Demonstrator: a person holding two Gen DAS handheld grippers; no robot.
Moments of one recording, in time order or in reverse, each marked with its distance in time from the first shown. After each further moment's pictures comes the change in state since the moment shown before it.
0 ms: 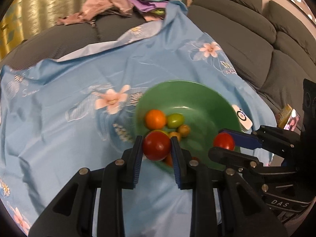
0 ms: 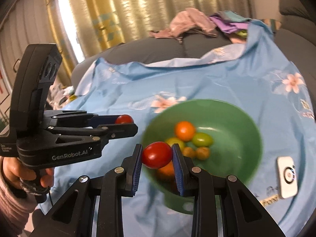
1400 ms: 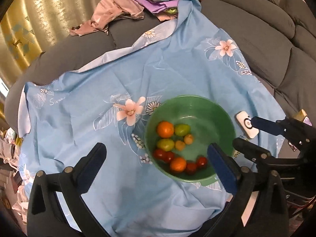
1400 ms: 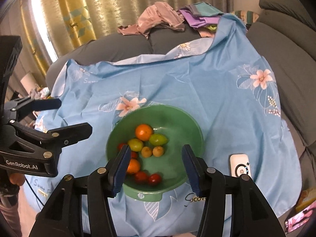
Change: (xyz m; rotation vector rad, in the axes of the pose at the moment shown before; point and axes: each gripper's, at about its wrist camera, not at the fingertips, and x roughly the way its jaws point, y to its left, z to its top) left arm -0.050 -0.041 0.063 0.001 0.110 0.206; right arm -0.046 -0.032 0.052 0.044 0.131 -0.174
